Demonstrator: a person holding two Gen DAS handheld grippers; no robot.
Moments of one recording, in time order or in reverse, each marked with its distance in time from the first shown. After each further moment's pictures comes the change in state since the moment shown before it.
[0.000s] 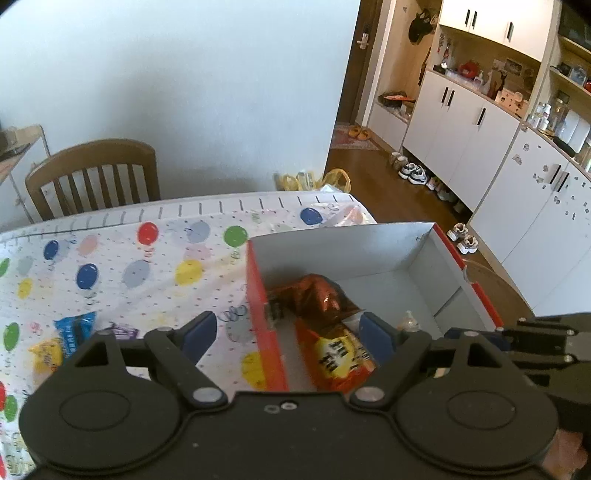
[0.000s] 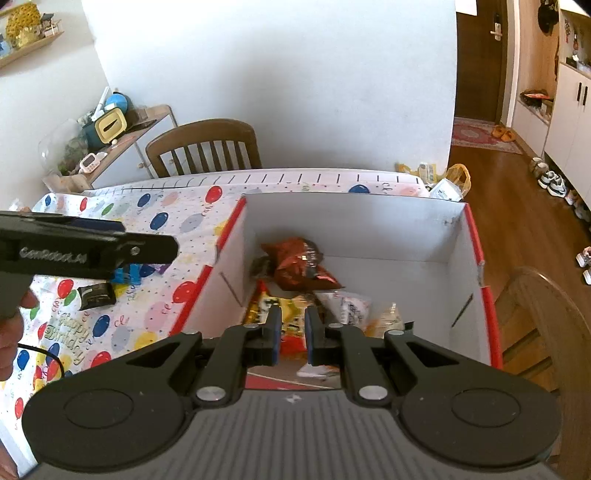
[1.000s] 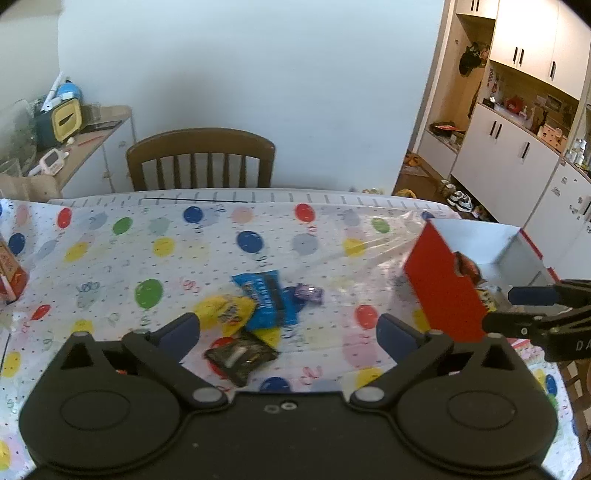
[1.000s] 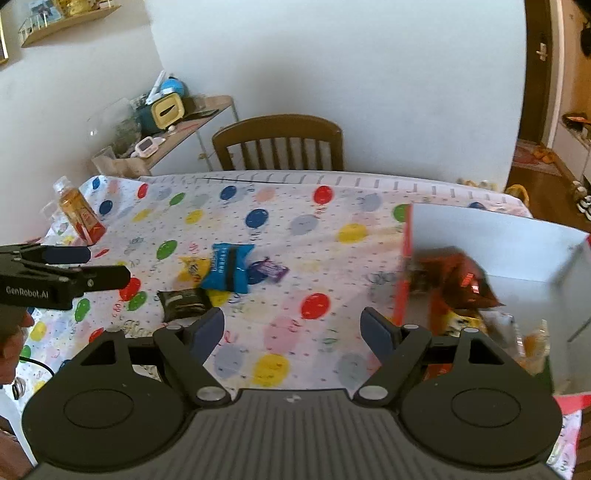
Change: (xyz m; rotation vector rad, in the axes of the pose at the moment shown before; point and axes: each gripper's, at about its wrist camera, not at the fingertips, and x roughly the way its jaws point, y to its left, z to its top) left arm -0.079 0.205 -0.079 -0.095 -0.070 0.100; right arm 0.043 0.170 0.000 -0.081 -0.018 0.083
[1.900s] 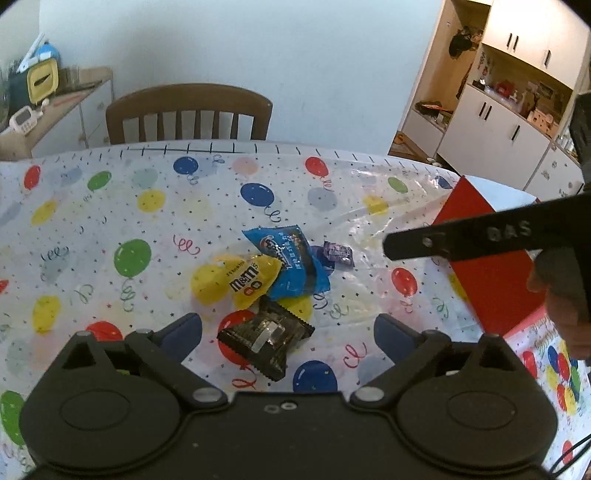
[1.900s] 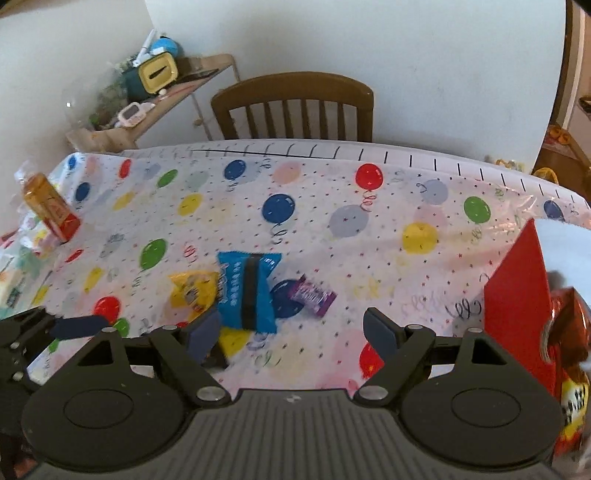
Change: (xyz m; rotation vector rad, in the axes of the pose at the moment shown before) left arm 0.081 0.049 -0.031 -0.002 0.078 -0.091; right arm 0.144 0.042 0.047 -0.002 0.122 -0.007
